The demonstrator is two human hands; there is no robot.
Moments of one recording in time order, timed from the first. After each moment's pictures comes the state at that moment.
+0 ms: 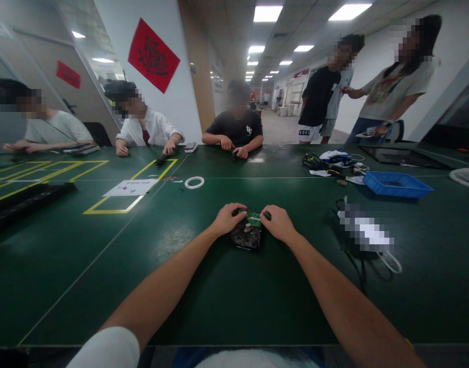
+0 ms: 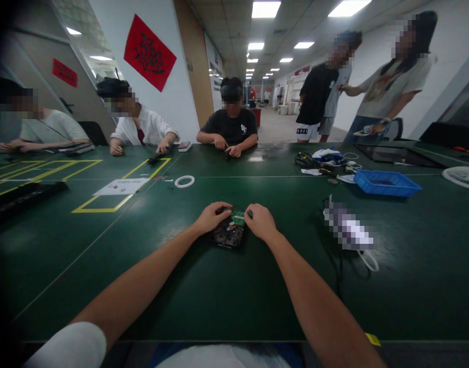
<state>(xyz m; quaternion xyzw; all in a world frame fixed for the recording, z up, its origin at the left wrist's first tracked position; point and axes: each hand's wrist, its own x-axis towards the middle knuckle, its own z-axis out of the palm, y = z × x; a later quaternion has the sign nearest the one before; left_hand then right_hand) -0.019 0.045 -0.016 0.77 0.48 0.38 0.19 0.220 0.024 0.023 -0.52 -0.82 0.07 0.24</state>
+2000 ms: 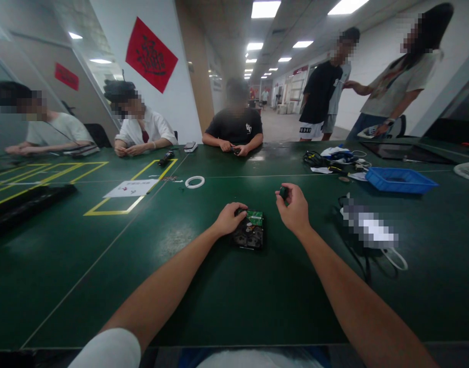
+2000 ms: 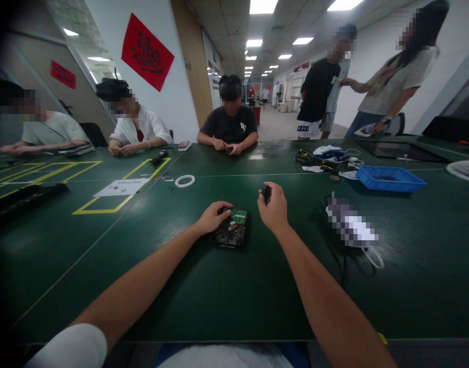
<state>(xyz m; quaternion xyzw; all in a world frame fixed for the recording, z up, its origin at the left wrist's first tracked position) -0.017 0.045 -0.016 0.77 0.50 0.34 0.19 0.240 0.032 0.040 -0.50 -0.71 0.08 0.50</state>
